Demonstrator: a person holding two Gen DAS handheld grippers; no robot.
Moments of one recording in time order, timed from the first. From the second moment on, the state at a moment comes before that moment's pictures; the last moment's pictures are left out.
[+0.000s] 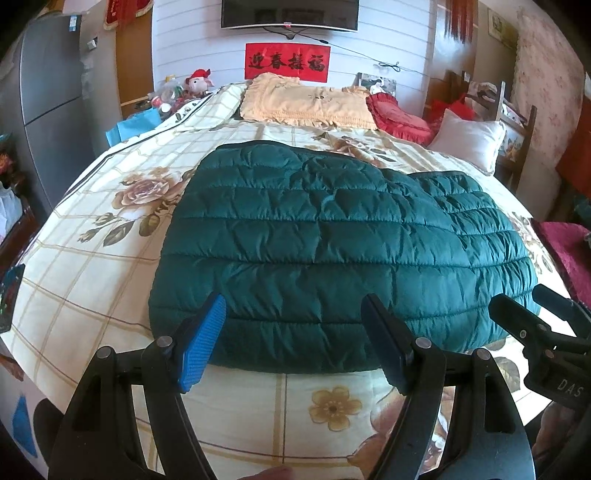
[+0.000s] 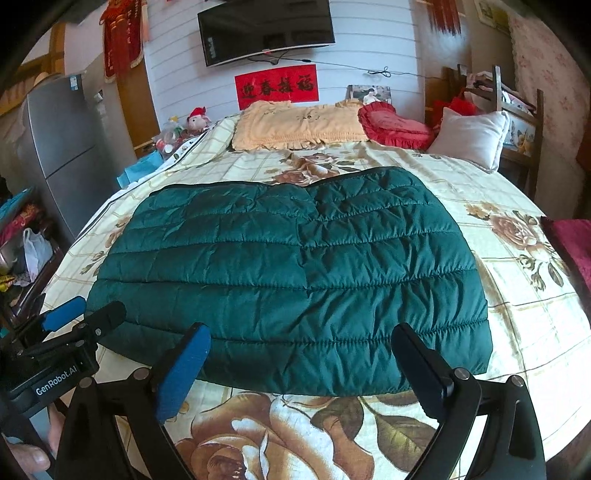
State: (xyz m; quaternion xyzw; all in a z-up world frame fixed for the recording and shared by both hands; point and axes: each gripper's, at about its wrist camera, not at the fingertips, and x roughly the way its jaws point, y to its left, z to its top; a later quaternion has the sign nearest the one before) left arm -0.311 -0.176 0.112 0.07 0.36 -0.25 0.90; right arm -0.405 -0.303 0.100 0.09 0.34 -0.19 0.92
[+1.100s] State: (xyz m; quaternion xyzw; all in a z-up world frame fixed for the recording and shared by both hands) left arm -0.319 -0.184 0.113 0.07 0.35 -0.25 0.90; right arm -0.408 -0.309 0.094 0.11 0.34 -0.19 0.91
